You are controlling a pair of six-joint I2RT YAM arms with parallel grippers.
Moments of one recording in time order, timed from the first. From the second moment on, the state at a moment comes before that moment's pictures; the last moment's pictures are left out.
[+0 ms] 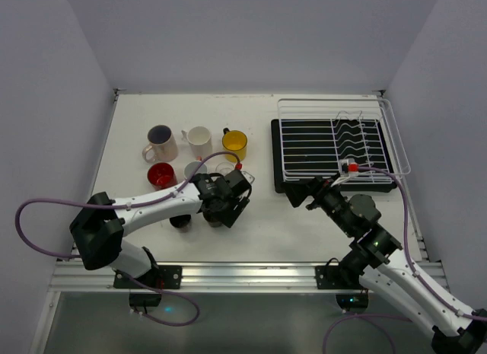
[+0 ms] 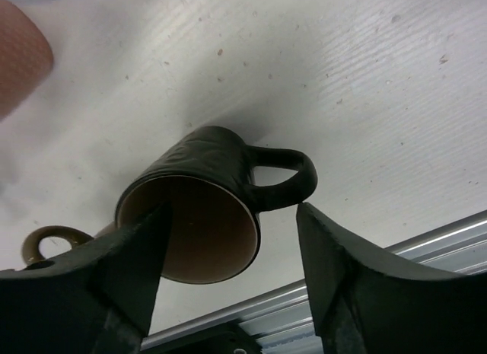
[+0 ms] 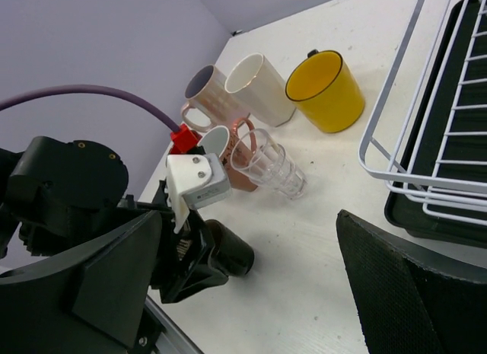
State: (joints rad) left arm -0.97 1.49 1.01 -0.80 -0.20 -0.33; right arm 0.68 0.46 0.39 0.03 0.06 0.69
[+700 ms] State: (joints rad) left arm -1.00 0.61 1.23 -0.64 -0.46 -0.29; right arm 0.68 0.15 0.80 -0.41 0.42 0.52
